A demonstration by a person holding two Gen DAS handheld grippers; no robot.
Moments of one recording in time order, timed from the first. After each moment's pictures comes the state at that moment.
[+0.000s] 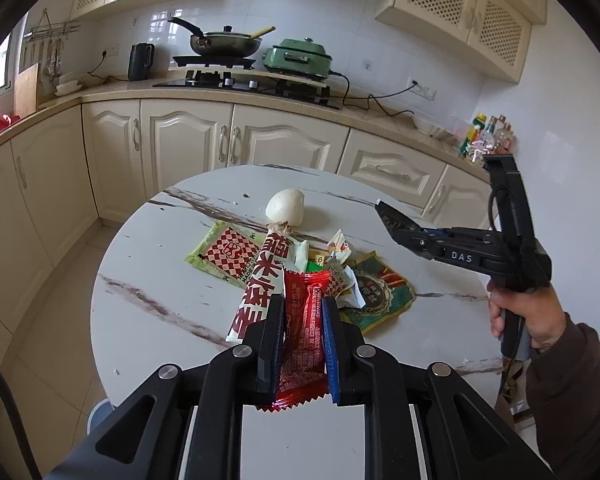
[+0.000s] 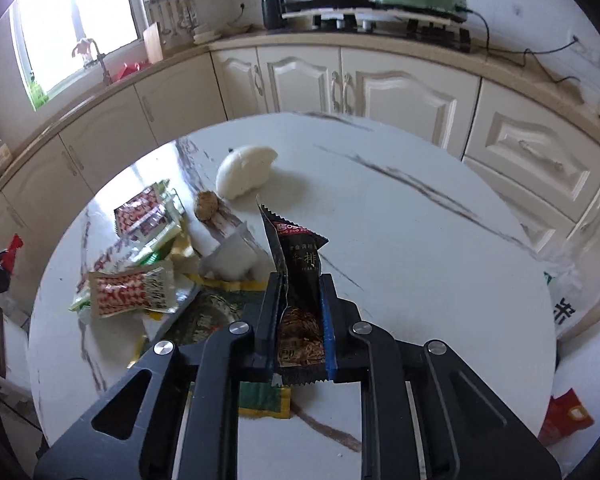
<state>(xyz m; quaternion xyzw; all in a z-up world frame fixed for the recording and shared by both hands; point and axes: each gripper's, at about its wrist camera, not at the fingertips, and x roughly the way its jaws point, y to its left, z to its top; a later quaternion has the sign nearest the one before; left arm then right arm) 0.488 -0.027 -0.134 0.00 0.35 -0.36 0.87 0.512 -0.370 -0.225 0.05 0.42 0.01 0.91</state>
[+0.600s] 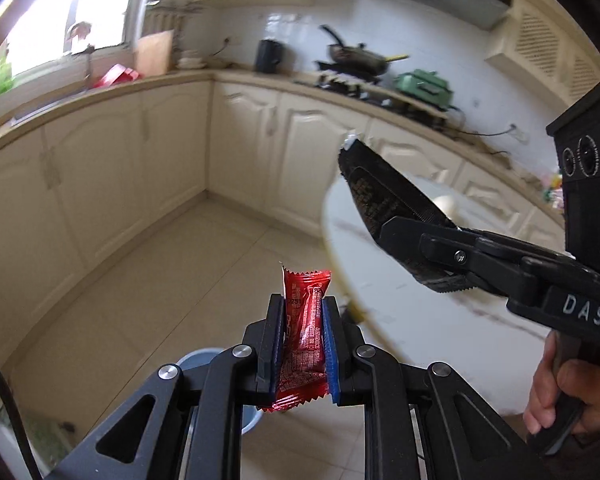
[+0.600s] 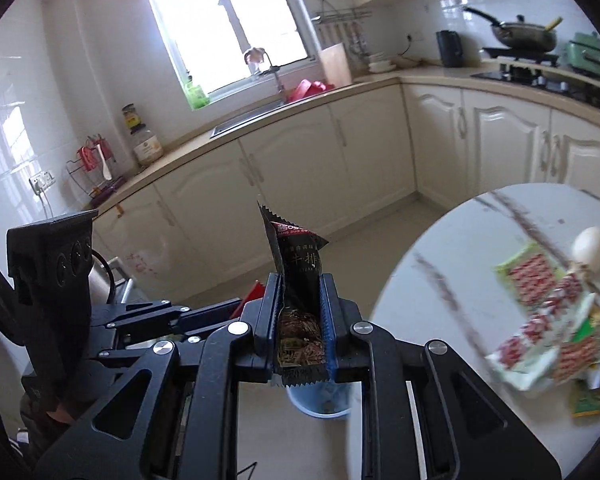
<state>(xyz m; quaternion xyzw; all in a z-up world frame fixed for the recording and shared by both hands) 0.462 0.197 -0.177 -0.05 0.36 -0.19 0.91 0.534 -0.035 -0.202 0.07 0.36 0.27 0.89</state>
